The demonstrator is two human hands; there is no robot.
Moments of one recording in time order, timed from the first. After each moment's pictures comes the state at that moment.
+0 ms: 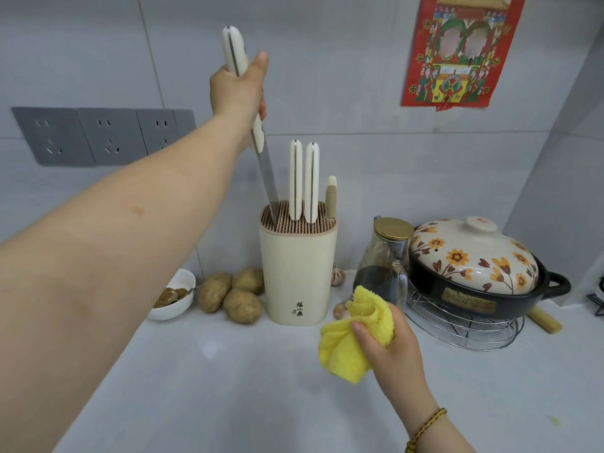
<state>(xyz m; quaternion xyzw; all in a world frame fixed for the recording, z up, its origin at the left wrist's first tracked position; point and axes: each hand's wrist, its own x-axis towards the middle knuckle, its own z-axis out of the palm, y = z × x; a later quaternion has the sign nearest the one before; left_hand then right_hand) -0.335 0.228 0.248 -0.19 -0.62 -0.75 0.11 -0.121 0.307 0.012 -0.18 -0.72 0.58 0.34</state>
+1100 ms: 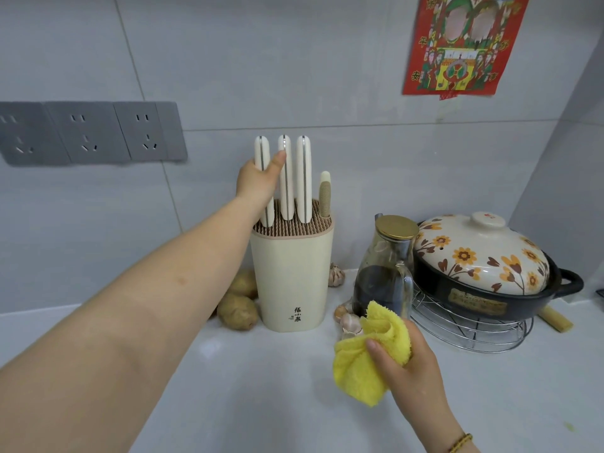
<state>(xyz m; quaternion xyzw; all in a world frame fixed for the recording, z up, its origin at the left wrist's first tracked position) -0.367 0.258 0.141 -0.17 -0.77 -0.61 0.03 -0.117 0.324 -0.006 -0.22 -0.71 0.58 0.32</state>
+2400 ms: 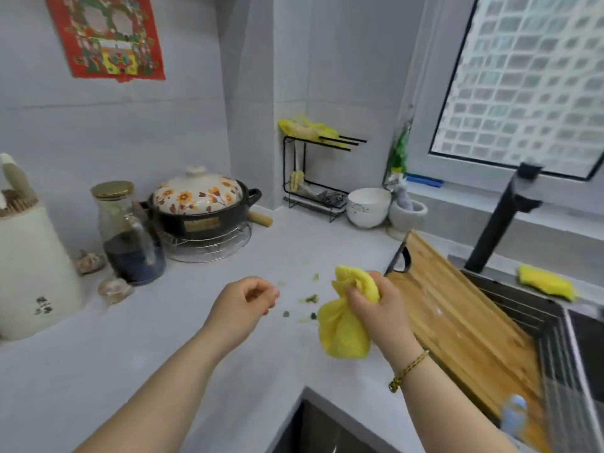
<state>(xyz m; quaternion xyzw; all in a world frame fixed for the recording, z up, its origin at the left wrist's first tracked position) 0.020 0.240 0.038 -0.52 -0.64 -0.47 -0.31 0.206 0.289 0.031 -0.46 -0.63 0.39 0.49</state>
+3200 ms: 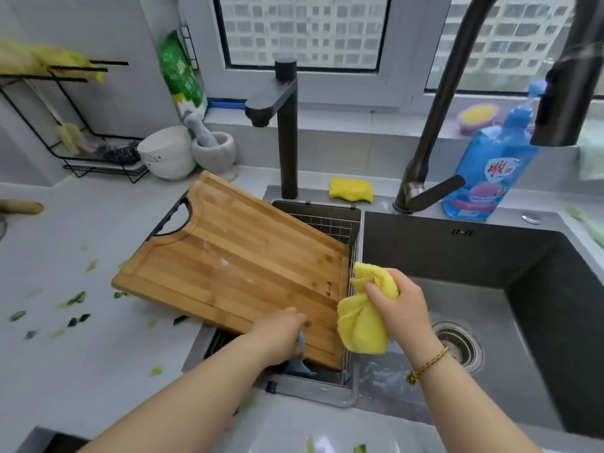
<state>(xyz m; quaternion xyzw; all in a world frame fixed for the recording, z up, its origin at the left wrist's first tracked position) 0.405 0.328 -0.068 -0.82 -0.49 0.18 -0.26 0.576 0.282 -0.040 -0.65 -0.48 0.31 0.49</state>
